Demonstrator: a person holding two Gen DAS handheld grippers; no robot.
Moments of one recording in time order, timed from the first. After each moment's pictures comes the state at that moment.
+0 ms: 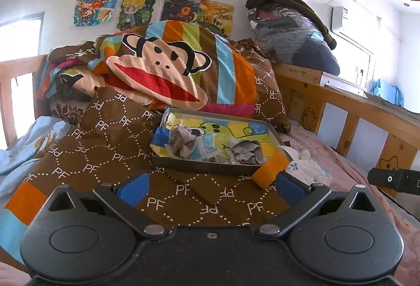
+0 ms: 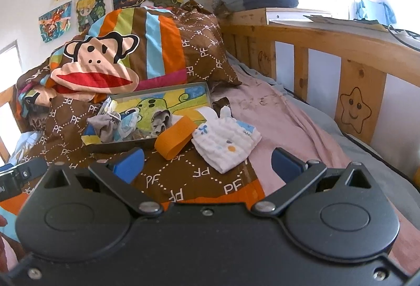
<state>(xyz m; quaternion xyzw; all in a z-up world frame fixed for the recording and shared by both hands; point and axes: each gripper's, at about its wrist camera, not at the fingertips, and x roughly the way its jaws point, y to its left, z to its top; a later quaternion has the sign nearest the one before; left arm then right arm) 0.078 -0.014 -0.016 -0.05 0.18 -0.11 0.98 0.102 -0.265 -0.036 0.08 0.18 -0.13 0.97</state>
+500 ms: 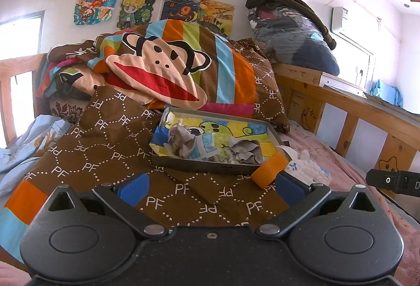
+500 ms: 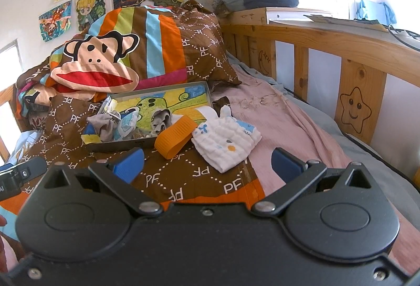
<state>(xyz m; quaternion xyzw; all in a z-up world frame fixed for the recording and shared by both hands) 0.077 -0.014 -0.016 -0.05 0.18 -0.12 0.98 0.103 -0.265 -0.036 0.08 0.18 -0.13 0.97</state>
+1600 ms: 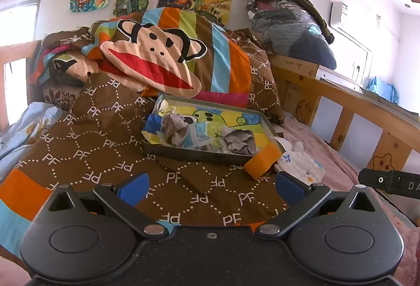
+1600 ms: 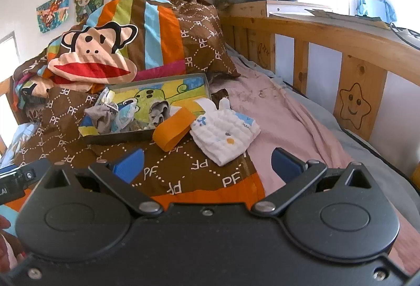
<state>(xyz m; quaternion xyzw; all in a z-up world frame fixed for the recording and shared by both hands) 0.079 -0.025 -0.024 -0.06 0.21 -0.13 0.97 0.114 -0.265 -0.040 0.07 0.21 -0.13 0.97</state>
